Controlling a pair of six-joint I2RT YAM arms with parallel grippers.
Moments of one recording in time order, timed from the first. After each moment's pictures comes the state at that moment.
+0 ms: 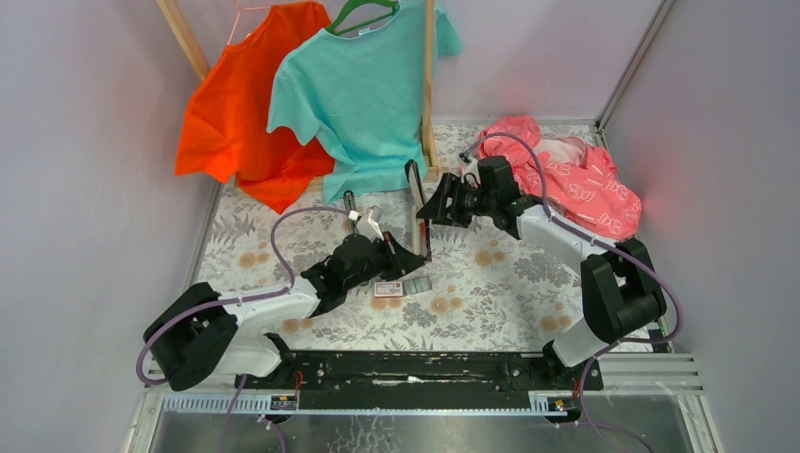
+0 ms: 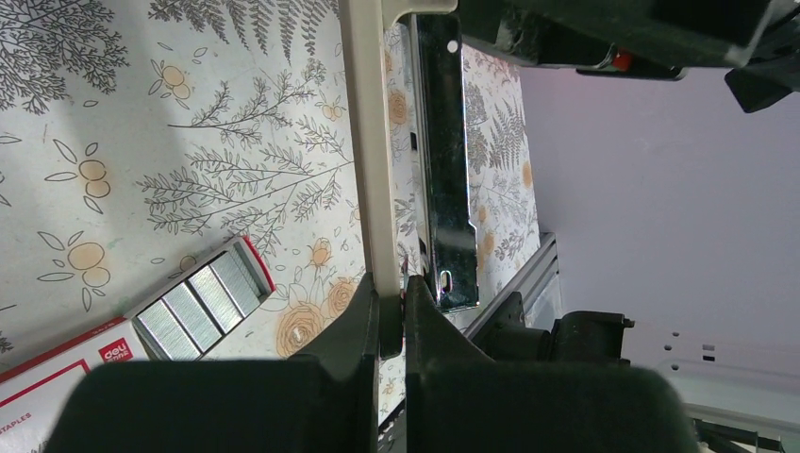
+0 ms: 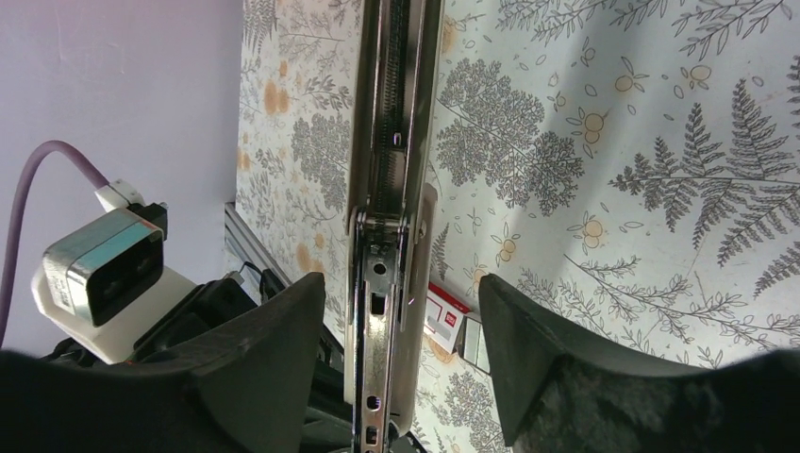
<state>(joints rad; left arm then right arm) -0.83 1.29 0.49 0.46 0.06 -1.03 0.44 1.57 1.01 -0.06 -0.56 0.71</state>
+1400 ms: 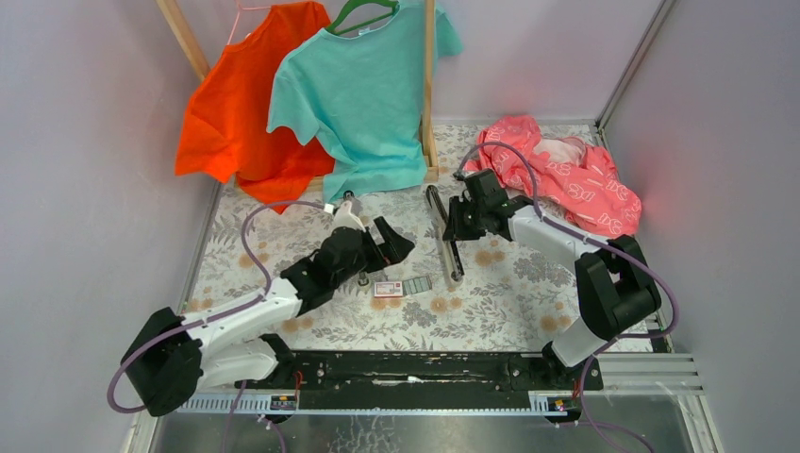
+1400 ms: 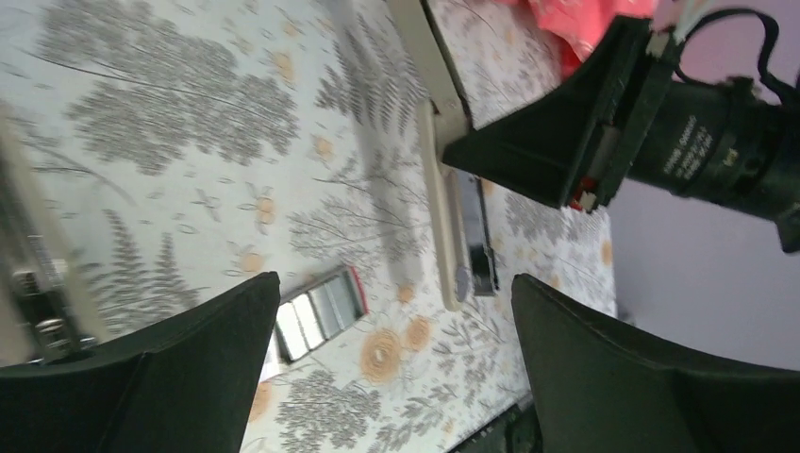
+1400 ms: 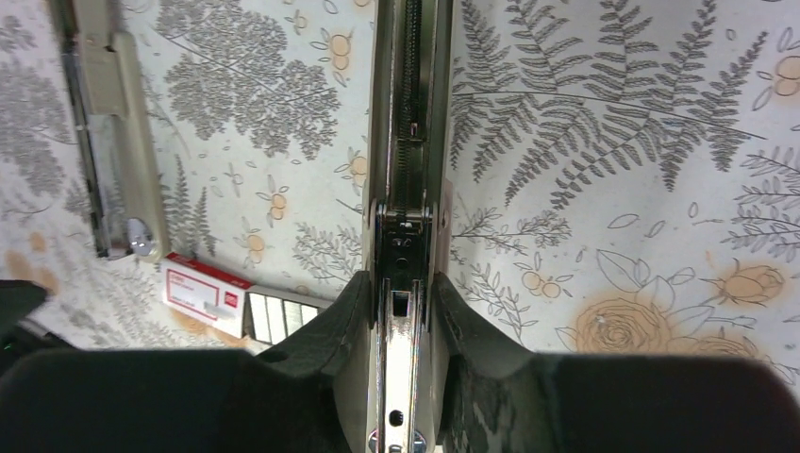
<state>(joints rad) -0.79 1.13 0.54 0.16 -0.11 -0.97 0.50 1.60 1.02 -0.35 -0.21 0.40</state>
